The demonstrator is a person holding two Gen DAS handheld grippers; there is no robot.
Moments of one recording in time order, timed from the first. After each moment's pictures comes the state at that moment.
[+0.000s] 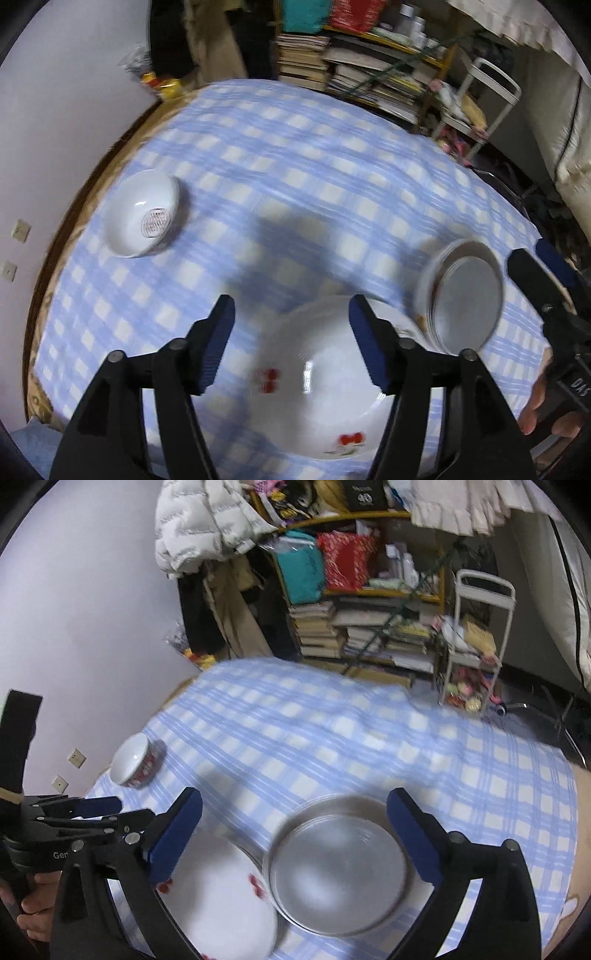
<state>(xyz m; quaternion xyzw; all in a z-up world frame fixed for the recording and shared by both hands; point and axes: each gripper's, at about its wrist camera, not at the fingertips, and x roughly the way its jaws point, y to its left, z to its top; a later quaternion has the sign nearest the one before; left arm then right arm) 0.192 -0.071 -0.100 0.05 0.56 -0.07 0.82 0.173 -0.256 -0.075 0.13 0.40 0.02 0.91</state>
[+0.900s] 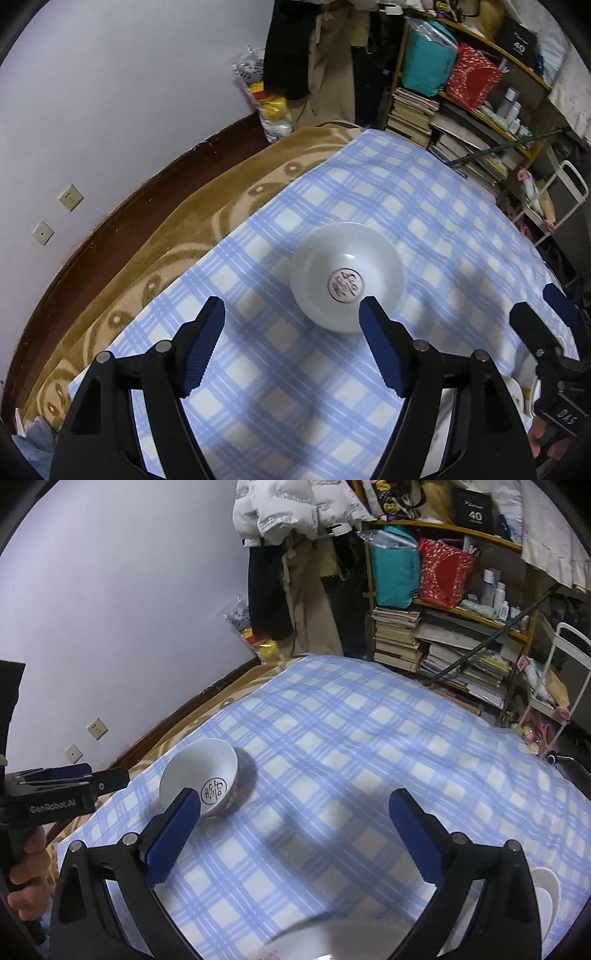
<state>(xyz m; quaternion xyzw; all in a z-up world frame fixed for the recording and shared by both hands) 0.254 0.127 -0.111 -0.02 0.50 0.05 0.86 0.270 -0.081 -0.089 0.07 0.40 0.10 0.91</state>
